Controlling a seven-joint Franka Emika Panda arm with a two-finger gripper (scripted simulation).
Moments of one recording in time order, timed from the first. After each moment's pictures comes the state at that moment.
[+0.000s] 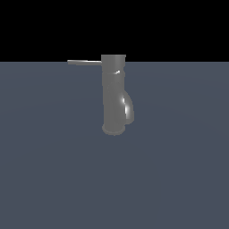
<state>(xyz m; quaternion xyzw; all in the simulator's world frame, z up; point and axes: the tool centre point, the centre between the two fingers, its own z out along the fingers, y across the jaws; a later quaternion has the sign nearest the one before) -0.244 0.004 0.504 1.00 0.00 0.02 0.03</state>
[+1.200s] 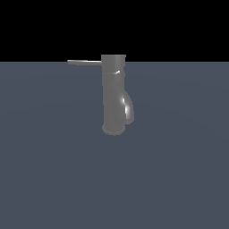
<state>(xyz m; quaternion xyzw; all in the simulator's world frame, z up) -0.153 0.030 0.480 0.98 -0.18 0.01 -0.01</state>
